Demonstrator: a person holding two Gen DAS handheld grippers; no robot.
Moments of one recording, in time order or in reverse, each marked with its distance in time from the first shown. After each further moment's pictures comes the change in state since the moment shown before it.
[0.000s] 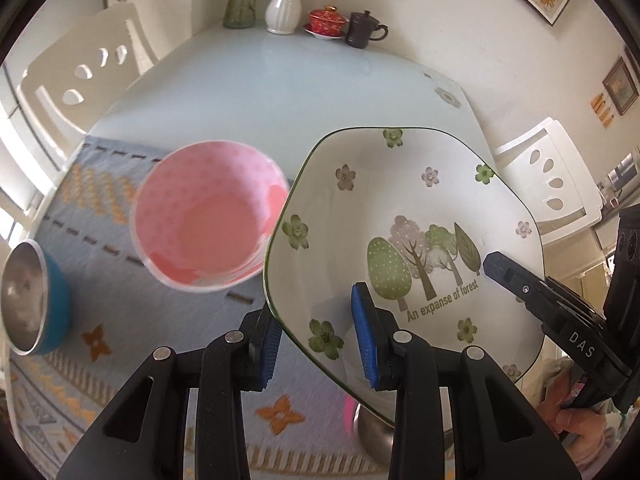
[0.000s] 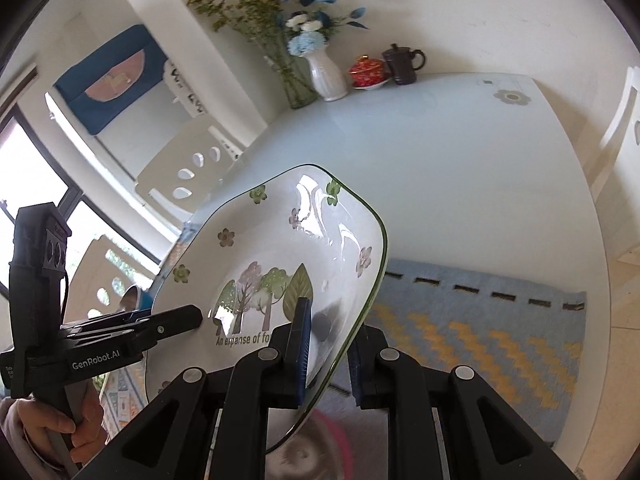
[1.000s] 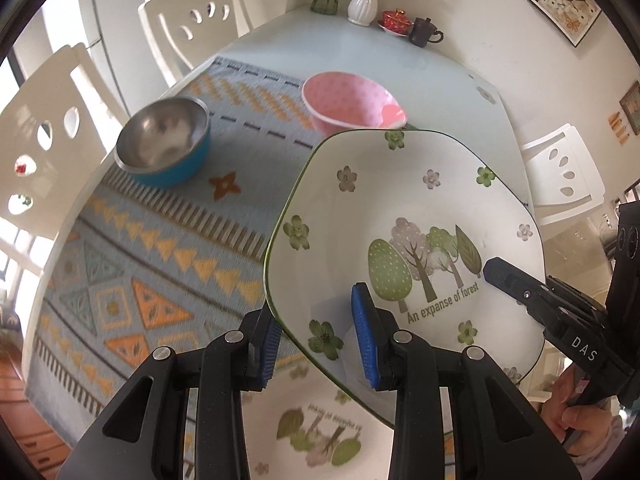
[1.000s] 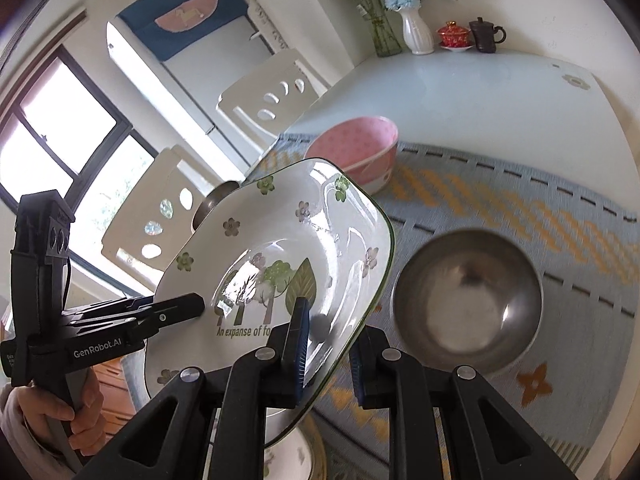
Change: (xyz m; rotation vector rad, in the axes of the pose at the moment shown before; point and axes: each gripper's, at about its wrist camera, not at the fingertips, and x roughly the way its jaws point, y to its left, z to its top) left arm -0.103 0.080 -0.140 -0.139 0.020 0.086; right arm -0.026 0.124 -0.113 -0.115 0.146 0.119
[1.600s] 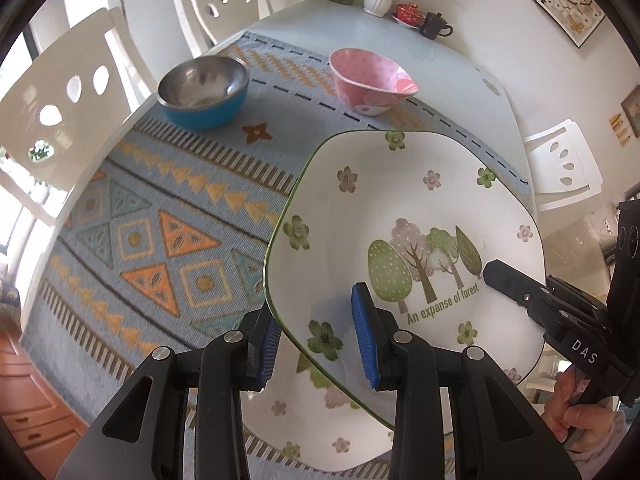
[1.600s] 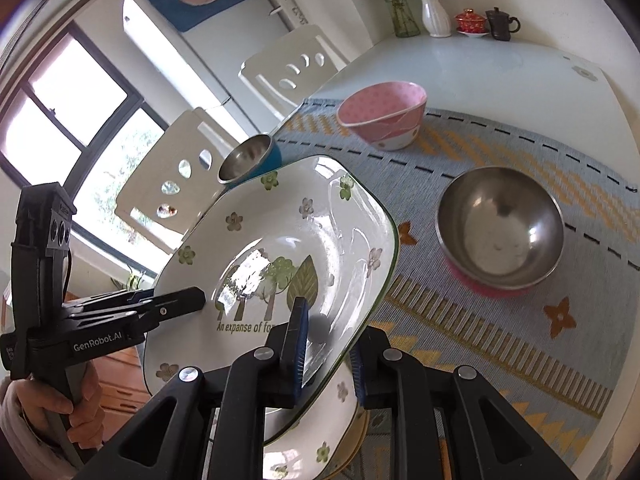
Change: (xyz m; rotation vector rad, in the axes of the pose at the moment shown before) left arm -0.023 0.024 -0.058 -0.048 0.029 0.006; right arm -0.007 0.035 -0.048 -0.029 0.070 0.015
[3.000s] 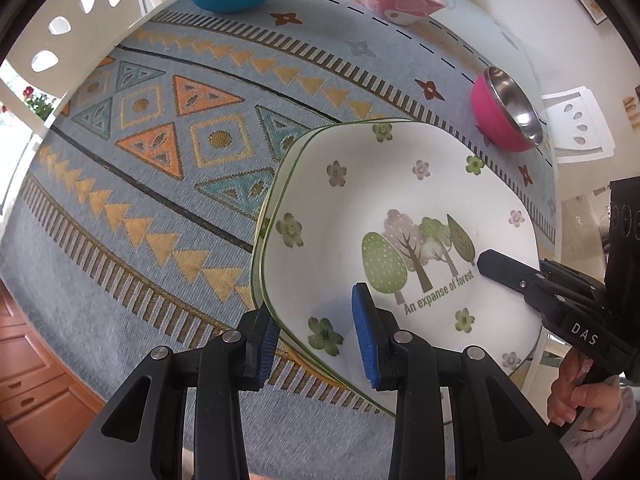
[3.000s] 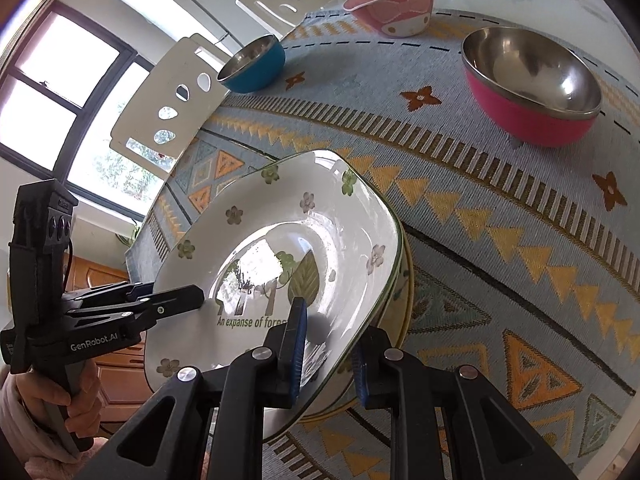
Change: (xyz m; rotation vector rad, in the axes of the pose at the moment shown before) left arm 0.027 0.025 -0.081 -0.040 0.185 -0.003; right arm 0.043 -0.002 -0.074 0.037 0.218 0.029
